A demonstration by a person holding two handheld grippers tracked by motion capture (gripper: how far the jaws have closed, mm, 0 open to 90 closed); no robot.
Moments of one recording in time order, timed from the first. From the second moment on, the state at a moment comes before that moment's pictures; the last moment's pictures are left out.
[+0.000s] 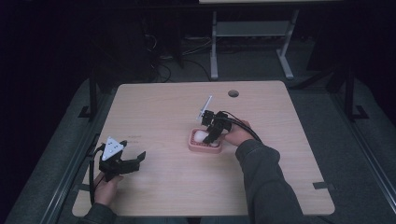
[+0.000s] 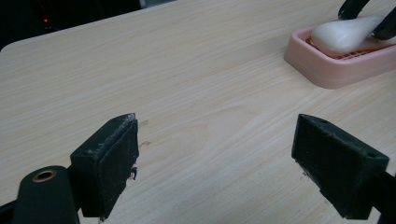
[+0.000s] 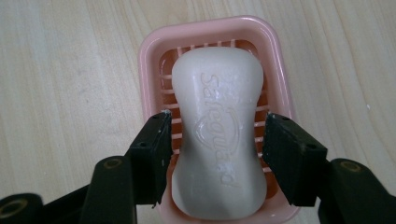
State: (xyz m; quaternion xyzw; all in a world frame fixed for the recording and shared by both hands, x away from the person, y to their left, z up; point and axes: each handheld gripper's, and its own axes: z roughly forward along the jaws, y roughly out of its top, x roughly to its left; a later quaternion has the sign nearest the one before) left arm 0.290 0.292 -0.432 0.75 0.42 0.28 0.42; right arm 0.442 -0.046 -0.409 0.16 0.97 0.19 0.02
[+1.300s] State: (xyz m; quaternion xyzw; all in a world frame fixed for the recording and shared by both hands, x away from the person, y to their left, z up) left arm 0.290 0.291 -0.433 0.76 0.42 0.28 0.42; right arm 0.427 -0.088 -0.390 0.19 0.95 0.23 0.03
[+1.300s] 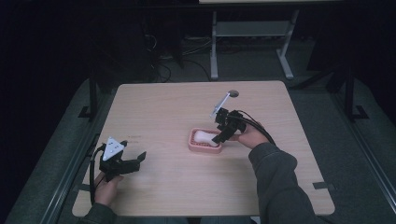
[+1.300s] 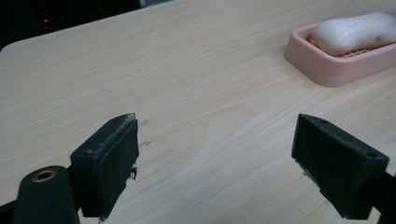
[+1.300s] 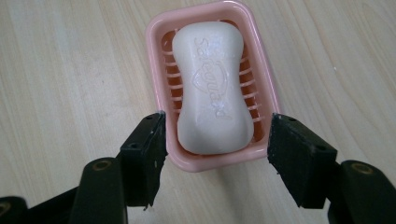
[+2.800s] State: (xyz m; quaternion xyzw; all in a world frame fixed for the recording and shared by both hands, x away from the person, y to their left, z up) left arm 0.290 0.289 -0.434 0.76 0.42 0.28 0.41; right arm 0.401 -0.131 -0.393 0.23 0.94 0.25 0.03
